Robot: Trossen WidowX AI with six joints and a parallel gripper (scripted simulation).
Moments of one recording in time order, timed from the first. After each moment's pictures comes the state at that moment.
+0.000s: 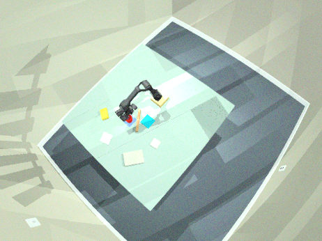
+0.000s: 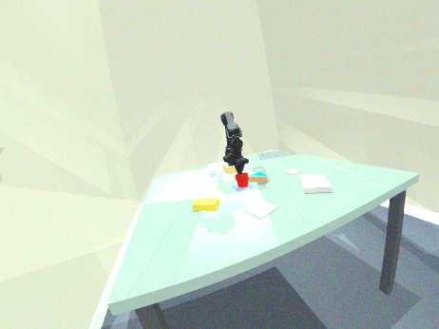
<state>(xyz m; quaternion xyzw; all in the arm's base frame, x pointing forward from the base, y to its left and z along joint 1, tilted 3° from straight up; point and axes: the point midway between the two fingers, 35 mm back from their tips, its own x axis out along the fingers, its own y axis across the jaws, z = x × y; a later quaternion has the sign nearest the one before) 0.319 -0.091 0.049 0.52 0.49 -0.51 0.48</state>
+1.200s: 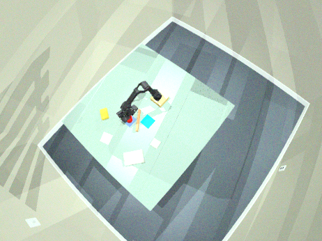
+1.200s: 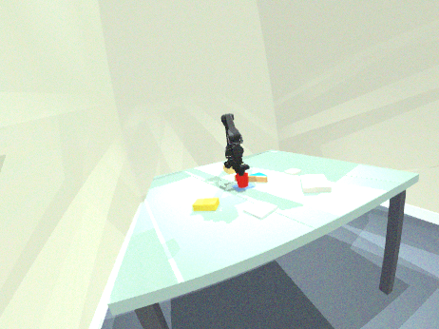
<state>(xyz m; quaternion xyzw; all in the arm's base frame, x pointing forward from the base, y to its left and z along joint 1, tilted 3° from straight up) 0.315 -0.090 0.015 0.52 0.49 -0.51 0.48</state>
